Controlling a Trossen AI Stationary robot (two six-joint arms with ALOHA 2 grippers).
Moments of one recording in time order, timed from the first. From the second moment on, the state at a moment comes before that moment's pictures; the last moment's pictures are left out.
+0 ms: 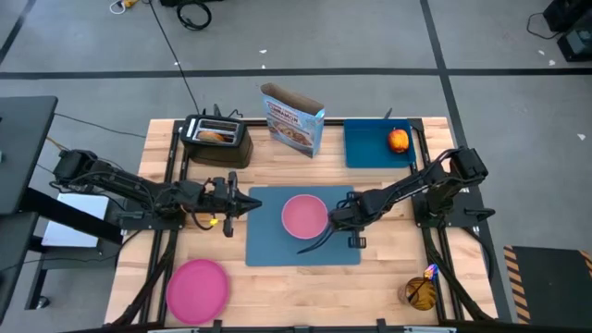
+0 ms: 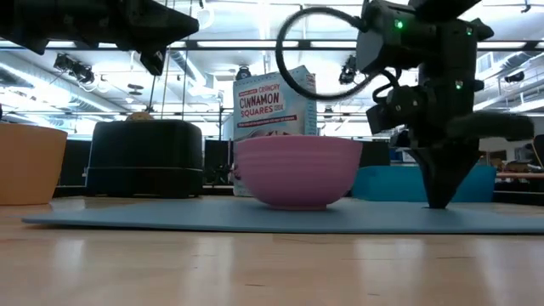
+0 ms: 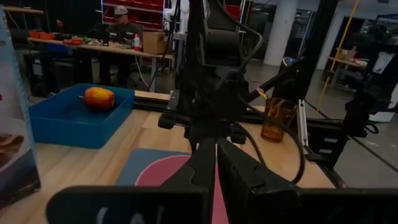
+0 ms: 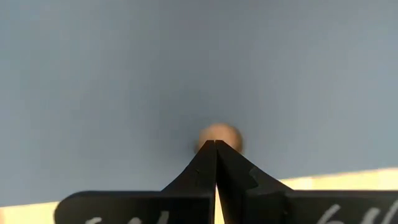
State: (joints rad) left arm -0.22 0.97 0.32 0.66 -0.25 -0.15; right arm 0.22 1.70 0.93 -0.71 0.08 0.28
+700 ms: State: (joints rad) left arm -0.28 0.97 0.32 0.68 -0.25 -0.13; right arm 0.23 1.70 0.93 -0.71 0.09 0.32
